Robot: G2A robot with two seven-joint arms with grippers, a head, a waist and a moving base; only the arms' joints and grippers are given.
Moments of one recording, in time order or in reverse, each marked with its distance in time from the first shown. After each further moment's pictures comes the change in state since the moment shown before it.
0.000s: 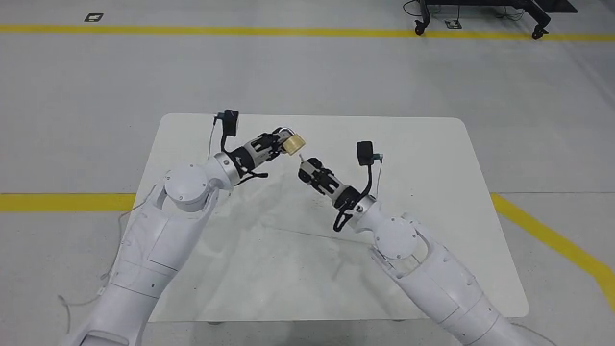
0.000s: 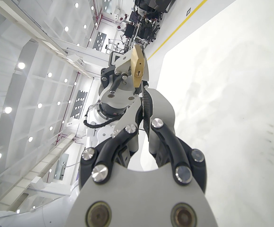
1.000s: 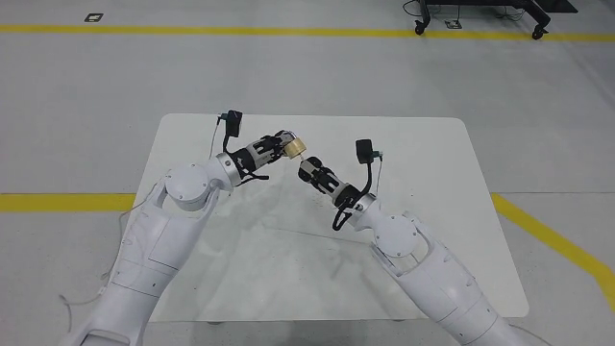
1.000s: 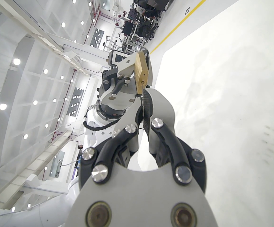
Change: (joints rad) left arm -0.004 -0.007 -0.003 0.006 0.020 0.002 -0.041; right arm -0.005 -0.027 0.031 0.004 -0.038 0.021 0.042
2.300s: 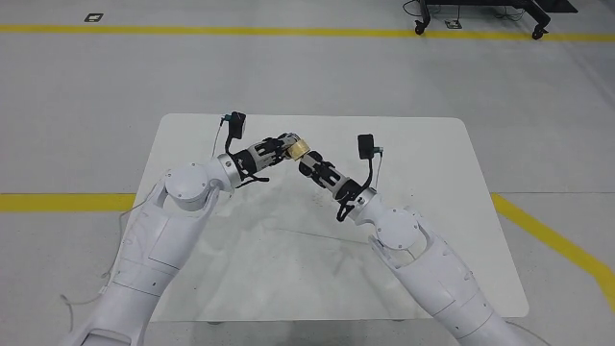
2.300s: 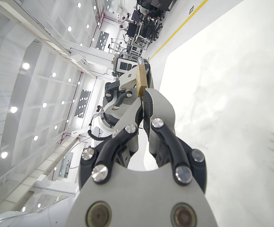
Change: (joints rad) left arm -0.002 -0.007 -0.007 0.008 -0.024 0.015 -0.049; right arm 0.016 -0.034 0.037 0.042 0.035 -0.026 0.036
